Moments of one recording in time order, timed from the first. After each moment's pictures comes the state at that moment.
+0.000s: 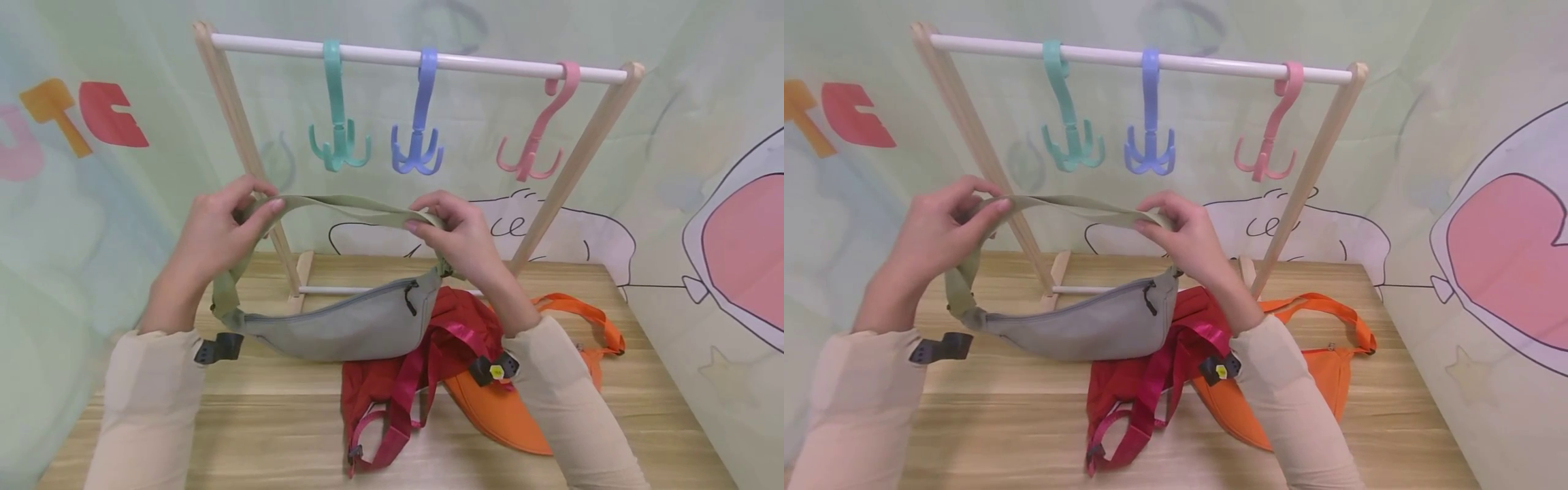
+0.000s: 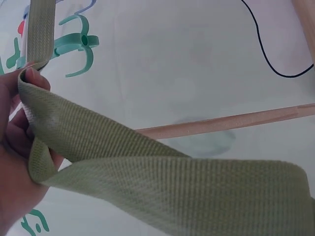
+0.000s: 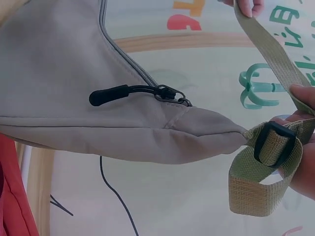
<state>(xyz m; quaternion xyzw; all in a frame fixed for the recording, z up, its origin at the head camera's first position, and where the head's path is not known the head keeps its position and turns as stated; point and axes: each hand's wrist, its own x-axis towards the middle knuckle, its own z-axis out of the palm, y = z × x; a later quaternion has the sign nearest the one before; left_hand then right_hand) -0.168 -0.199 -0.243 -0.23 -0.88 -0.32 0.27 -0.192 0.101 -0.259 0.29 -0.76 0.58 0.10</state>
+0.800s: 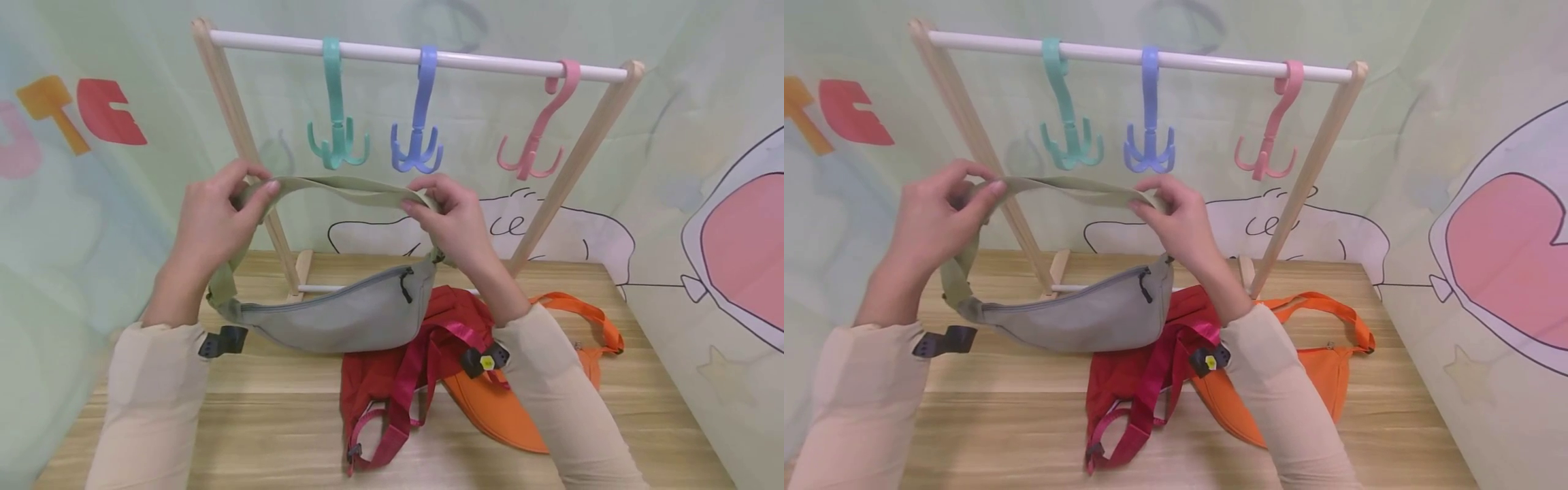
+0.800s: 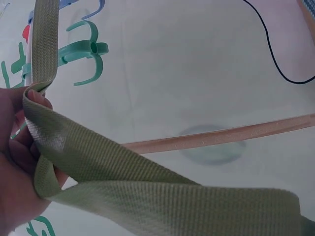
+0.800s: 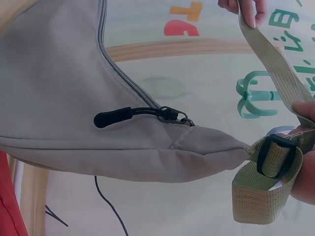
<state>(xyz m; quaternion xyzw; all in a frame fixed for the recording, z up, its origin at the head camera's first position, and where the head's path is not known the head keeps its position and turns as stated) -0.170 -0.191 -0.234 -0.17 -0.88 -0.31 0.30 -0.201 0.090 -0.250 0.26 -0.76 0.59 0.14</state>
